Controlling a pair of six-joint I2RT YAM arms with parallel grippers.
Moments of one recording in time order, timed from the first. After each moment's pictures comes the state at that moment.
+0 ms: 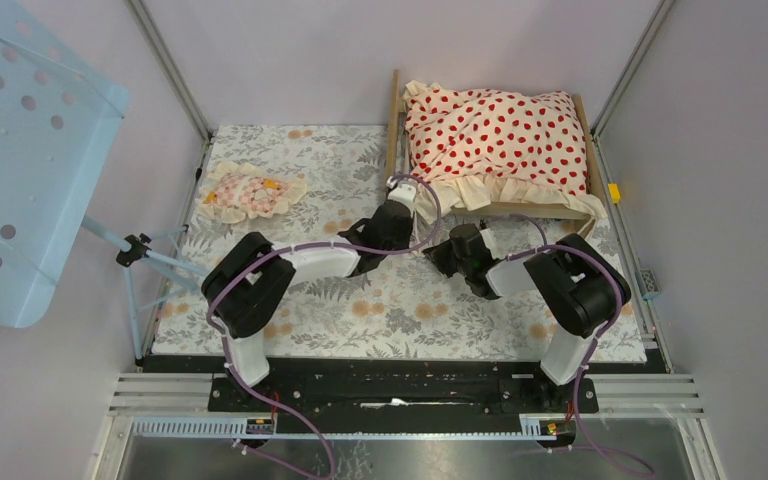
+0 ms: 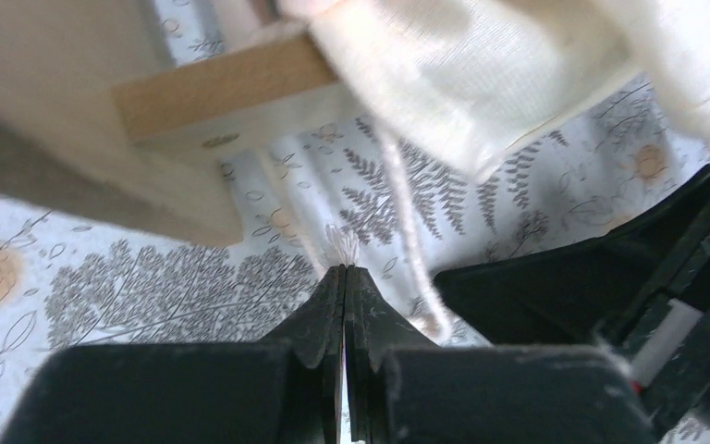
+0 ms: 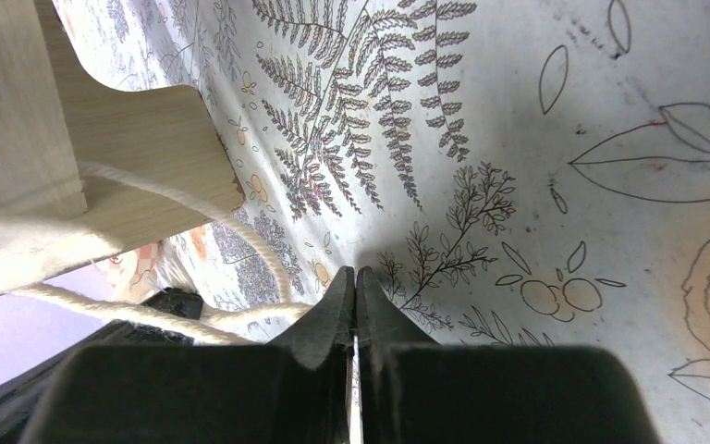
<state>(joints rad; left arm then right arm) -0.79 1.84 1.08 0.17 -0.25 -0.33 0.56 1.77 0.61 0.50 0.11 1.38</state>
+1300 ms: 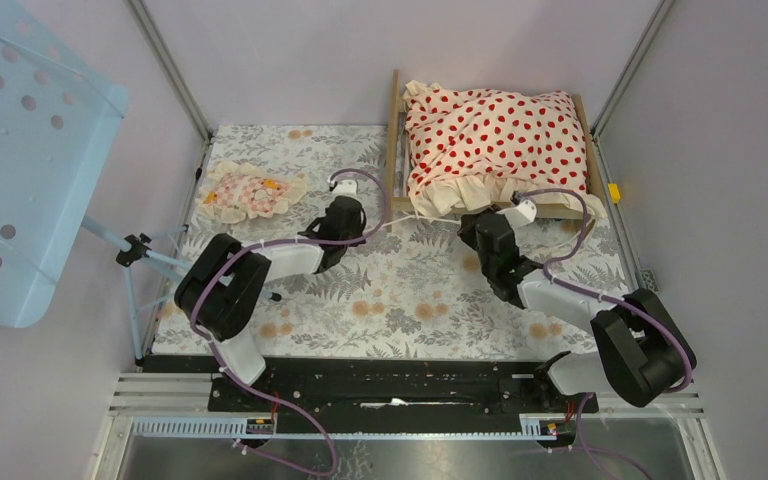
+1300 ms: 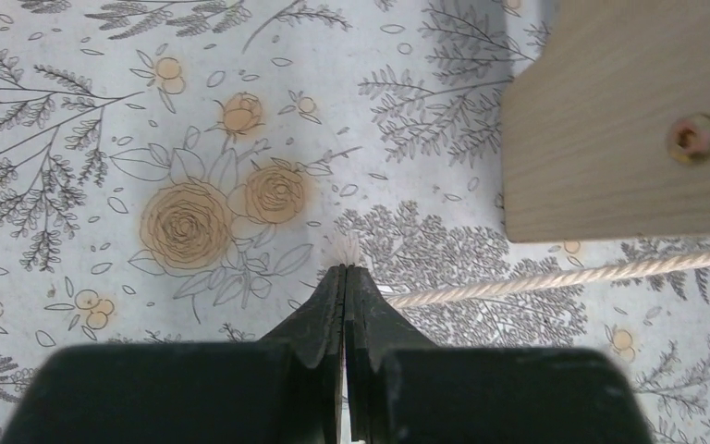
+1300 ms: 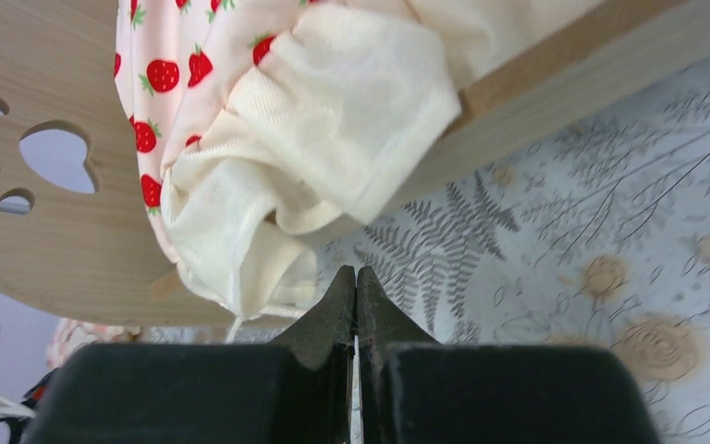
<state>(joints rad) -0.57 1.72 0.87 0.21 -0.33 -0.39 0.54 1.35 0.56 0.40 0.49 0.96</state>
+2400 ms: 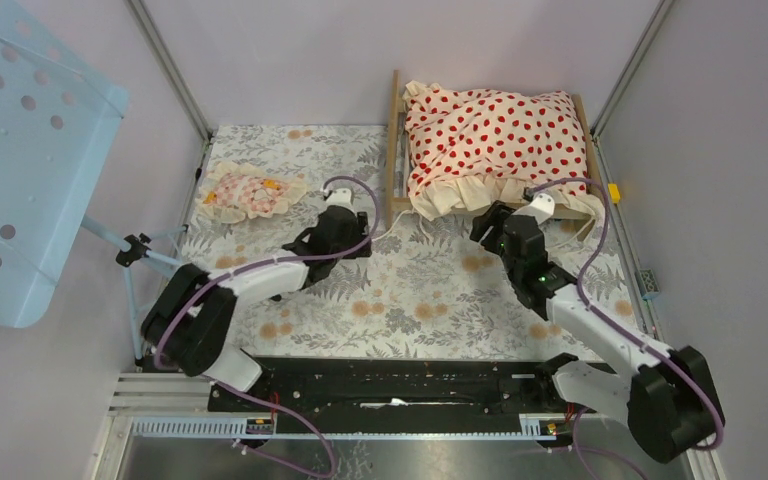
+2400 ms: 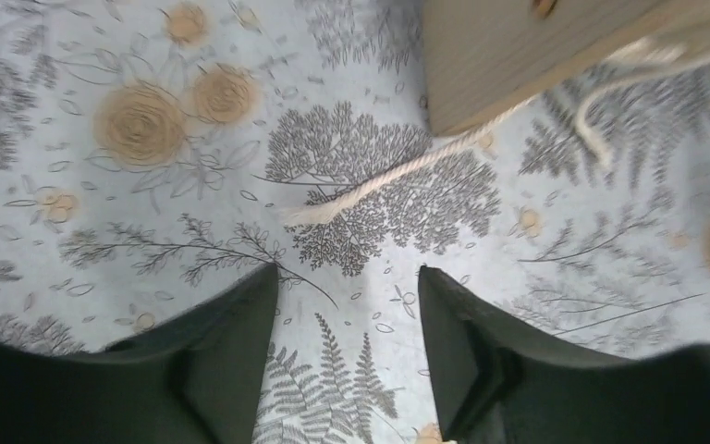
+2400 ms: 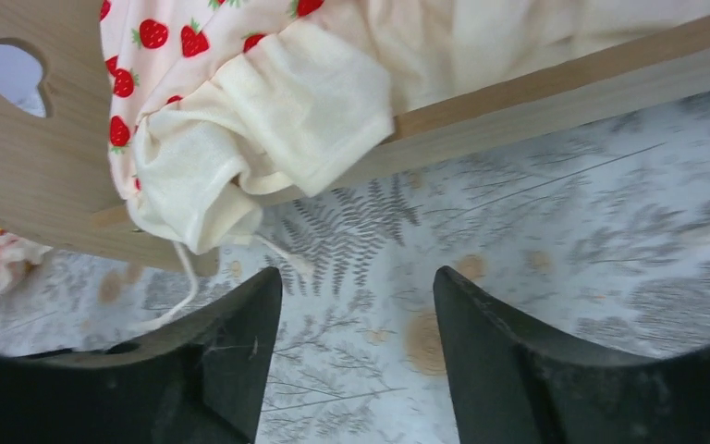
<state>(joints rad) -0.61 1.55 0.78 0.10 -0.23 -0.48 0.45 1.12 0.55 0.17 0.35 0.66</state>
